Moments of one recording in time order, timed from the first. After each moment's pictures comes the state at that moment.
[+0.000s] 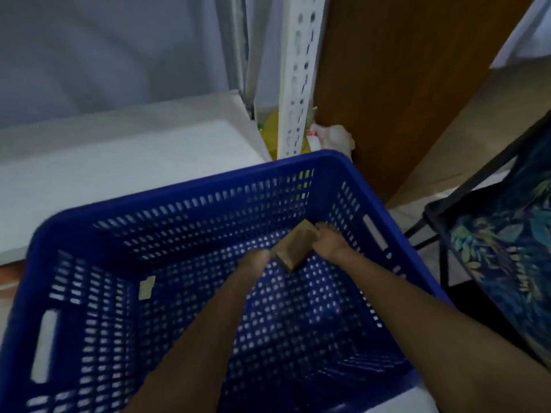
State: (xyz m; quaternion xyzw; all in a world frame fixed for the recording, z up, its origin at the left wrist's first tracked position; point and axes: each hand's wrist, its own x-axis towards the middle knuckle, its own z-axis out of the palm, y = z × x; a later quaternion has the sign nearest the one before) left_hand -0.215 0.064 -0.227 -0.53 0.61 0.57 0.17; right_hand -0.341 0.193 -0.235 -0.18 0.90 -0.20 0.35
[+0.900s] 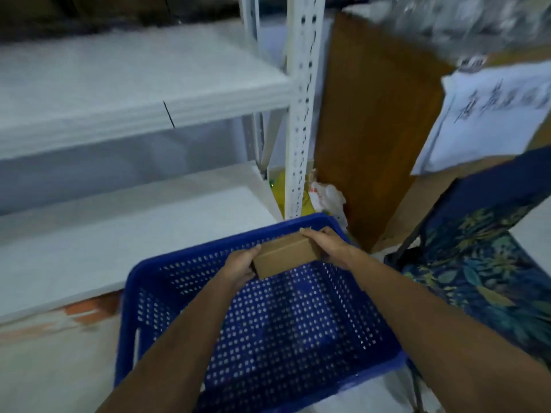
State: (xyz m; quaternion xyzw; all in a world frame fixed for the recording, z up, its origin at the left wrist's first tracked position) left_hand -0.171 0.036 -0.027 -0.48 0.52 0.70 0.02; right_hand -0.327 0.187 -0.020 -0.05 0.78 -0.44 0.44
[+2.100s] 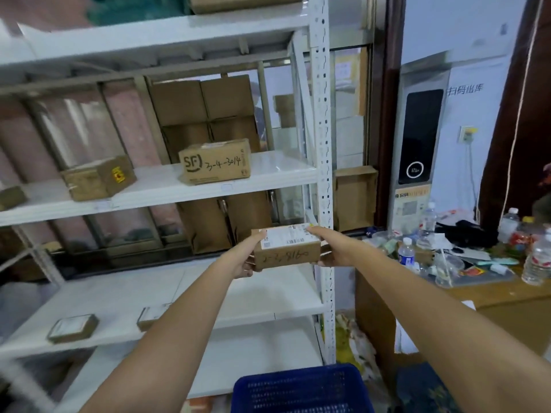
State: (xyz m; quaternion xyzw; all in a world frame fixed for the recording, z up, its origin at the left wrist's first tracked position) left_hand -0.037 0.108 0.754 -0.43 0.65 0.61 -0.11; right_hand -0.221 0.253 0.746 -0.25 0.67 -0.52 0.46
